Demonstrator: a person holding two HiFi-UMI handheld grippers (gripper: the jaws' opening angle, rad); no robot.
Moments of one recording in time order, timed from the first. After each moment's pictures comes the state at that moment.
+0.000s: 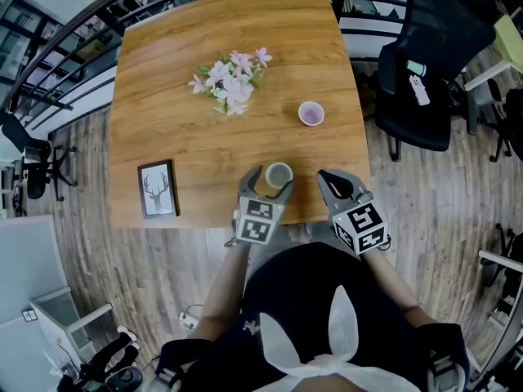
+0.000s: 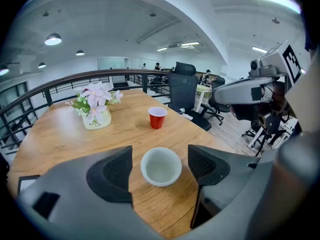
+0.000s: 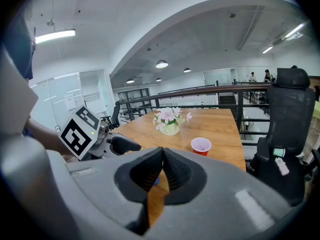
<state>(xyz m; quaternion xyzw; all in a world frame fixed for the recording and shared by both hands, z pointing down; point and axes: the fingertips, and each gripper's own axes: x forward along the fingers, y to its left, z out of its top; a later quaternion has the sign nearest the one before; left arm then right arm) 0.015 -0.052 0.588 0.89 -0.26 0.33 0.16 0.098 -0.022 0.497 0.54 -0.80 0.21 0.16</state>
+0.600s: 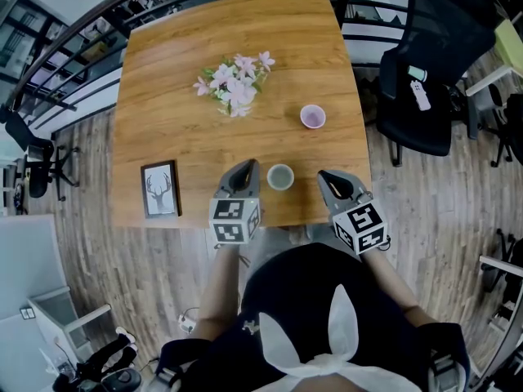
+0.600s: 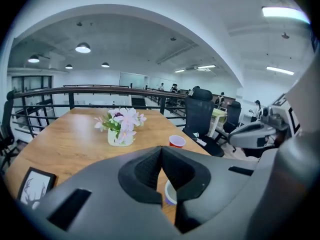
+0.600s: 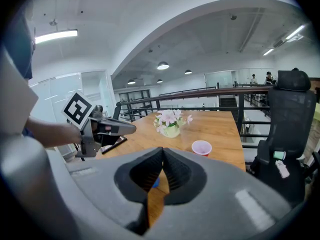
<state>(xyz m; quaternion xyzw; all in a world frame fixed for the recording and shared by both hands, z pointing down) -0.030 -0.102 0.510 0.89 -0.37 0.21 0.17 0.097 -0.021 0.491 0.54 -0.81 0.19 0.15</state>
